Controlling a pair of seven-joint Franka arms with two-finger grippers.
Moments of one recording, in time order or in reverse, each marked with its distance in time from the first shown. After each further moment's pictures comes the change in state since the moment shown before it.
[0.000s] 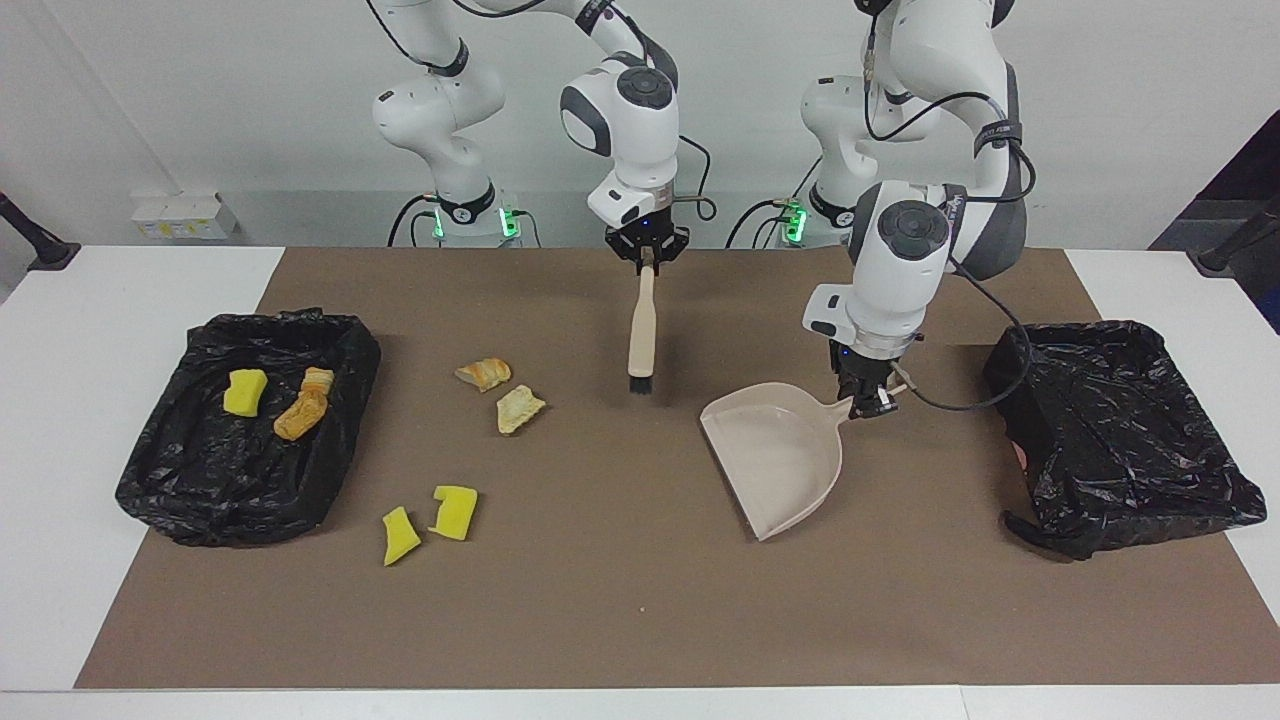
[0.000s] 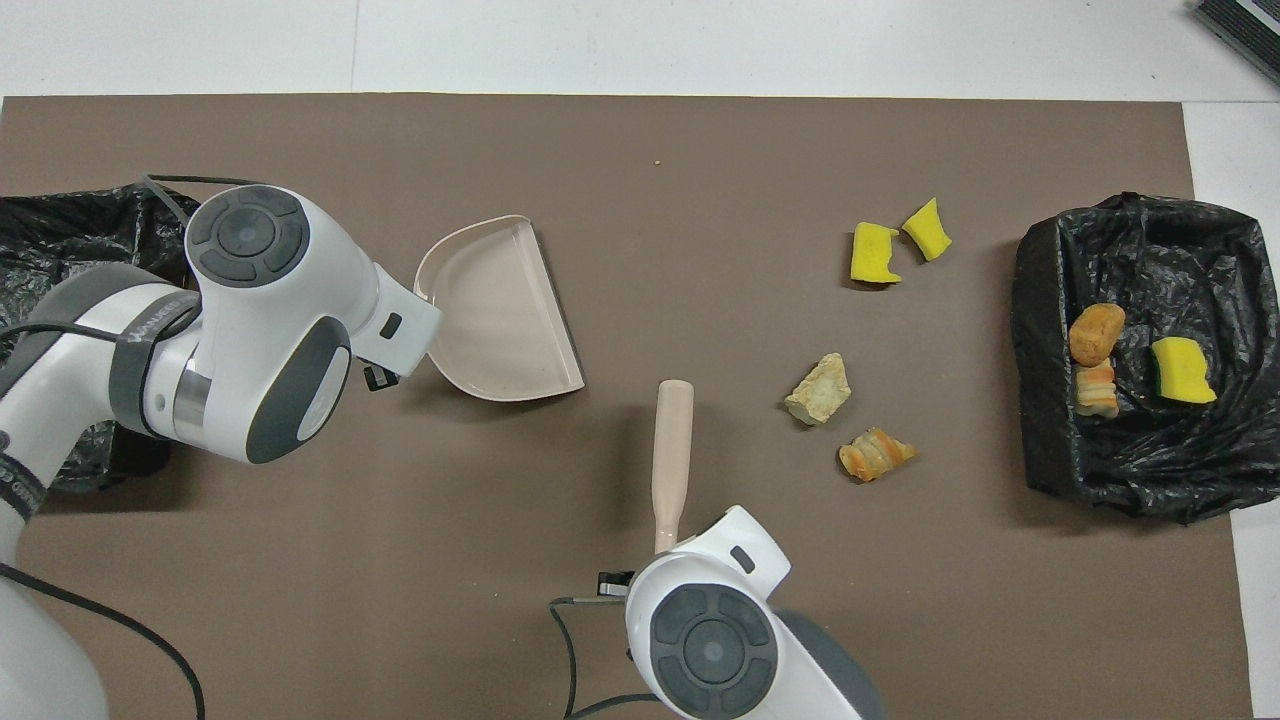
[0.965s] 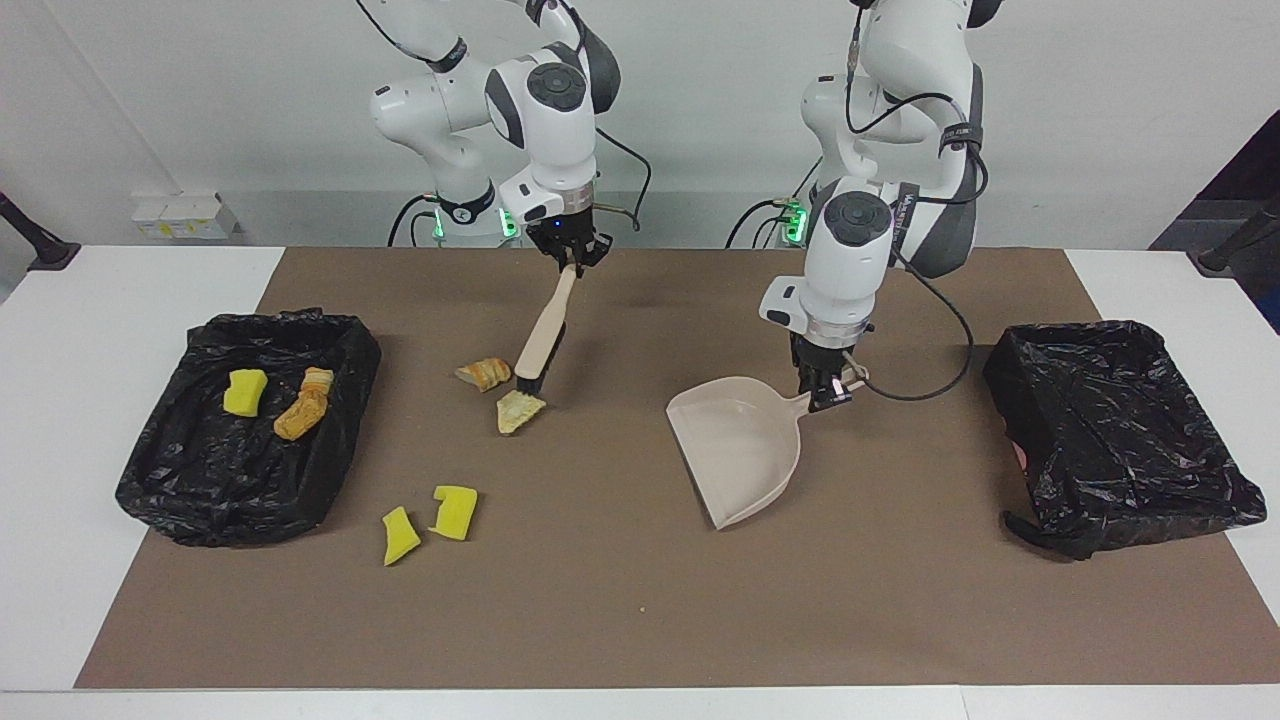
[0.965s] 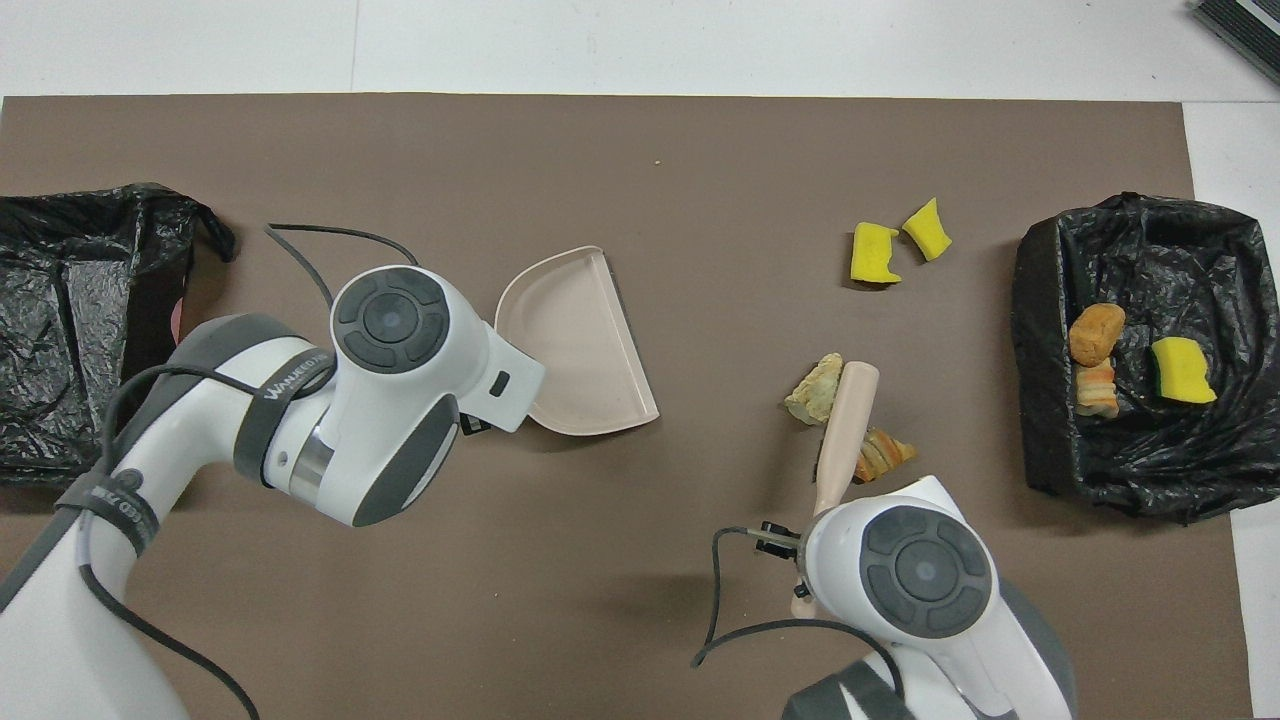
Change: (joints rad) left arm -0.160 -0.025 -0.009 -0.084 -0.005 0.064 -0.181; right arm -0.265 -0.150 -0.004 -0.140 -0.083 -0.124 0.000
